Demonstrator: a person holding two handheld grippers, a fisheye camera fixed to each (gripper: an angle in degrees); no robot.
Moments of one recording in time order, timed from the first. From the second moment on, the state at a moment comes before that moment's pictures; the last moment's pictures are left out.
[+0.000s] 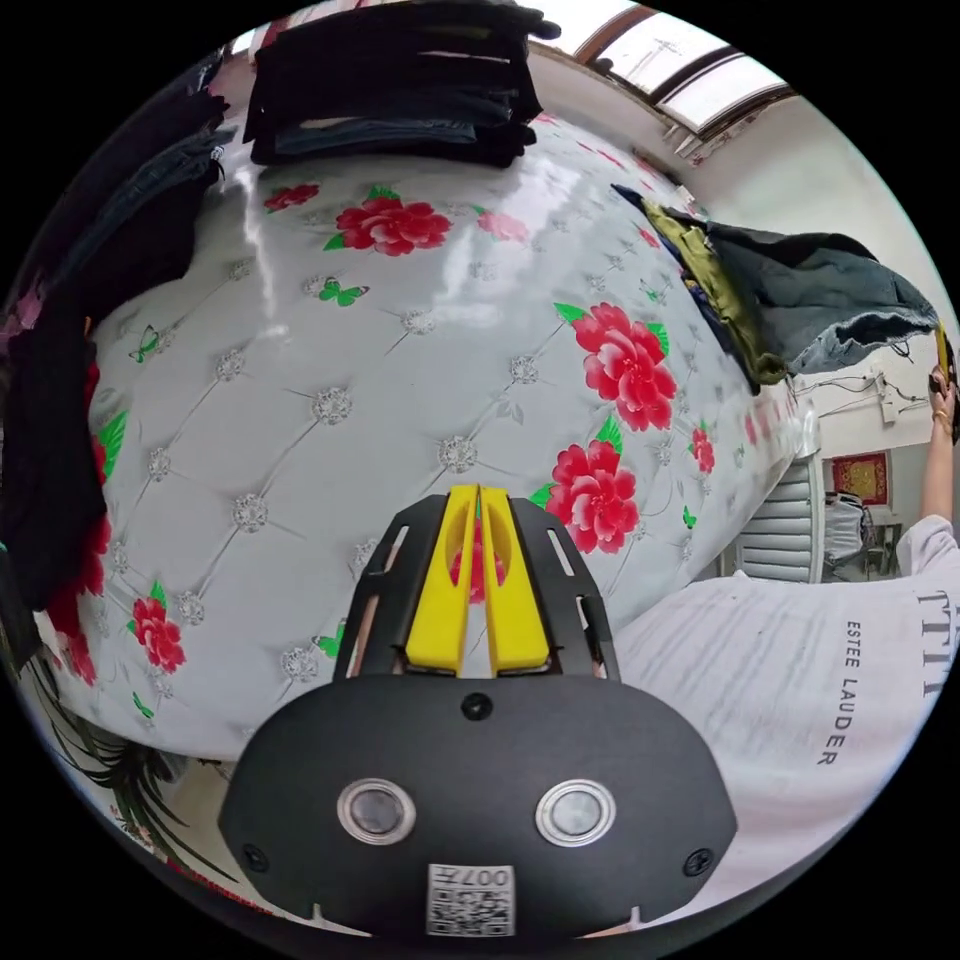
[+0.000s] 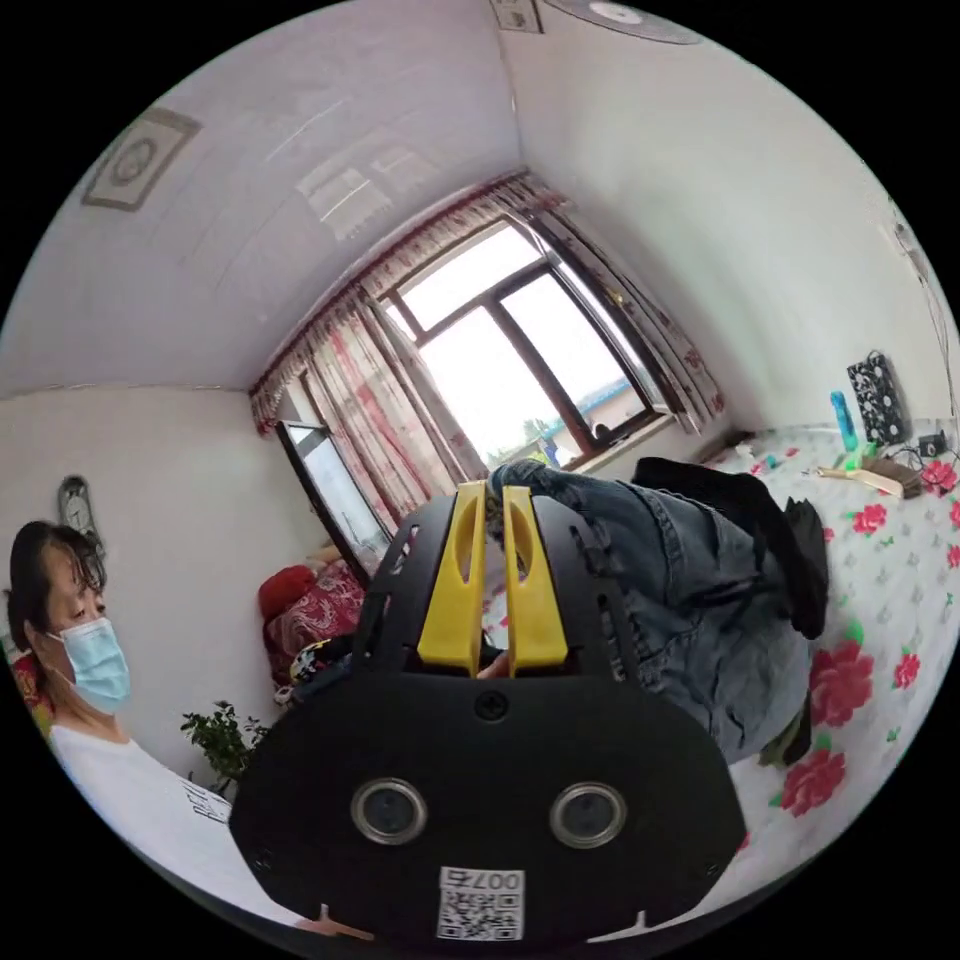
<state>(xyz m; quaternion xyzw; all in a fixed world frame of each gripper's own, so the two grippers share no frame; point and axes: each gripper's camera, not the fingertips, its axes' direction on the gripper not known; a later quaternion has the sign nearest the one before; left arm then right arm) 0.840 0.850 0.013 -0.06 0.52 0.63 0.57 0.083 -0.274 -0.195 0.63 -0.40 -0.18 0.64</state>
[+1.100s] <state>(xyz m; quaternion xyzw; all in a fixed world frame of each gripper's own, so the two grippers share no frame) 0.563 0.669 0.232 -0.09 0.74 0.41 0.52 -0.531 -0.170 0.274 0.19 -0.23 -0.44 0.84</state>
